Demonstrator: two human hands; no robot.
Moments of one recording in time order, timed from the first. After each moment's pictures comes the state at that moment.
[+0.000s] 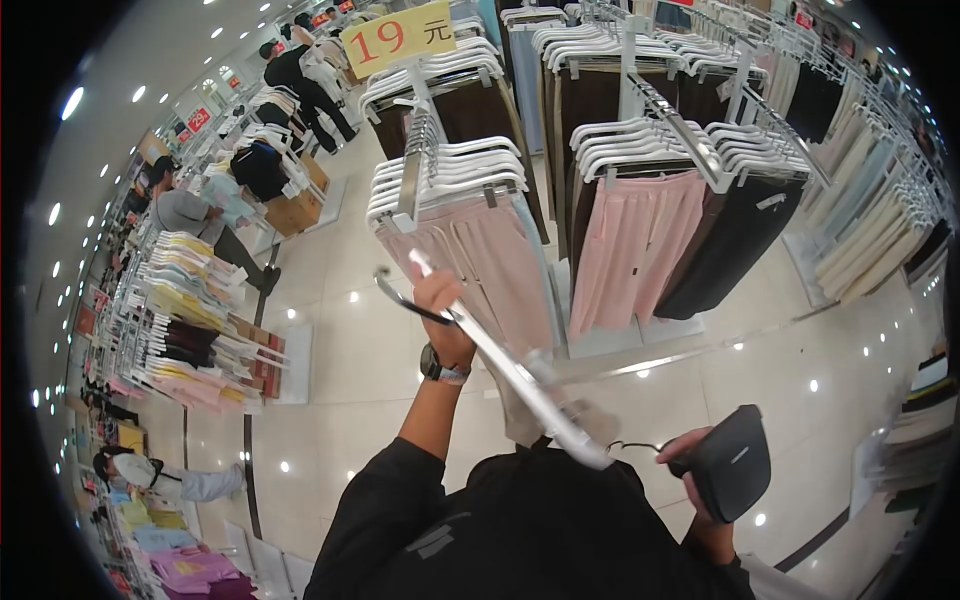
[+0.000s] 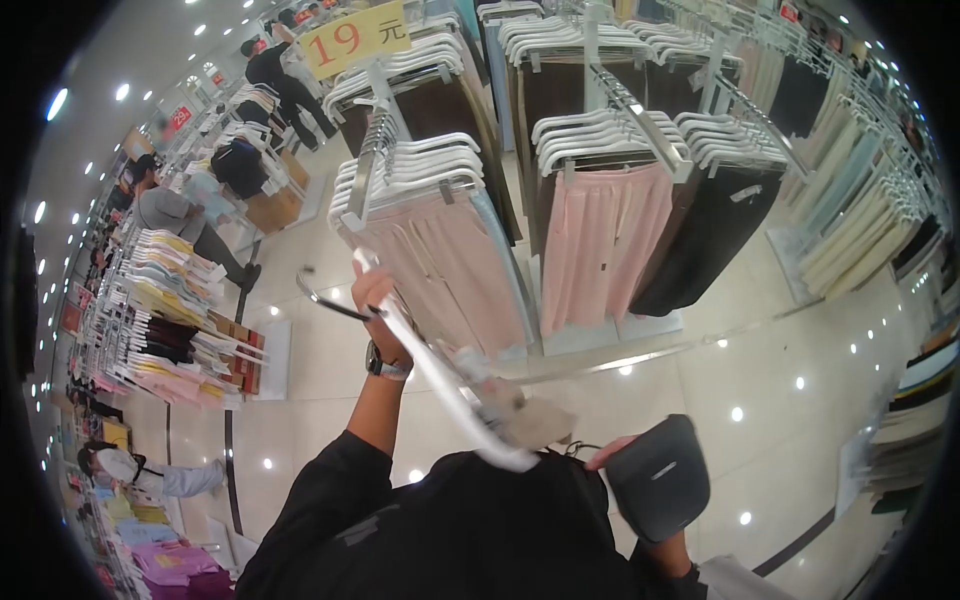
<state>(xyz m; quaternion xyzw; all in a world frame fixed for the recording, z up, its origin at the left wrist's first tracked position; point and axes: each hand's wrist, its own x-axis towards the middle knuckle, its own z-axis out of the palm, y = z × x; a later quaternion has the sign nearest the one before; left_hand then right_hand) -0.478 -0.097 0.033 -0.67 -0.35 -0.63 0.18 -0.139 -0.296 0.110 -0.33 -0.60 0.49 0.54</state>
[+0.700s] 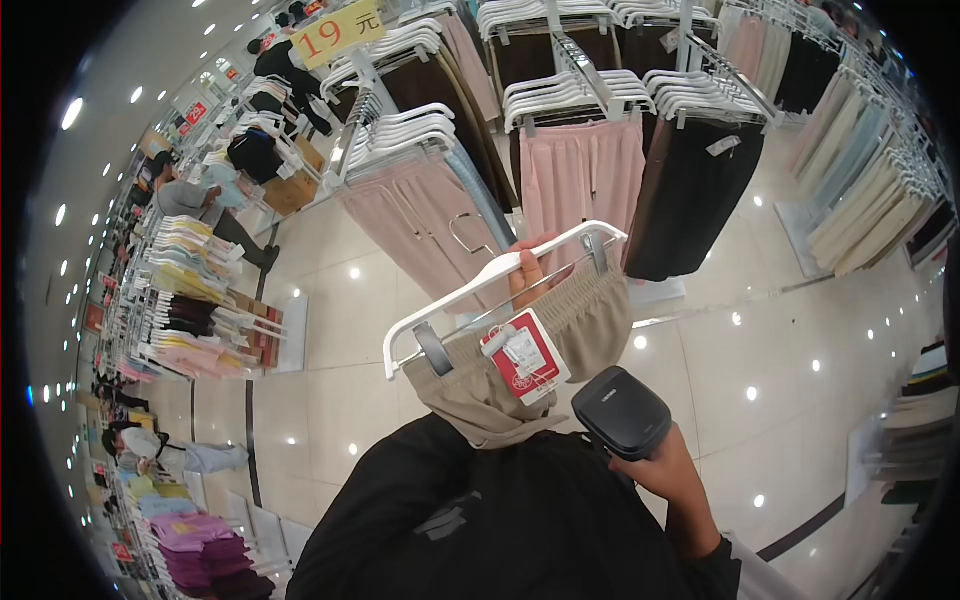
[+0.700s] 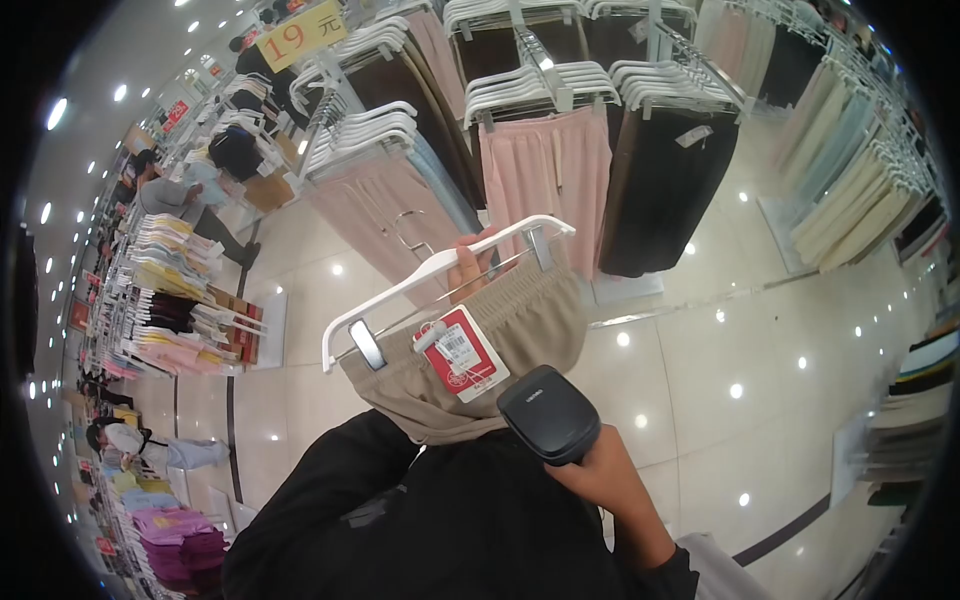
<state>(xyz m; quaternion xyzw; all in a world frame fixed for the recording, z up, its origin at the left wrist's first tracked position) -0.185 -0.179 0.018 -0.25 -0.34 -0.73 -0.53 -0.012 -0.363 0.062 -0.48 -0.51 0.61 0.37</state>
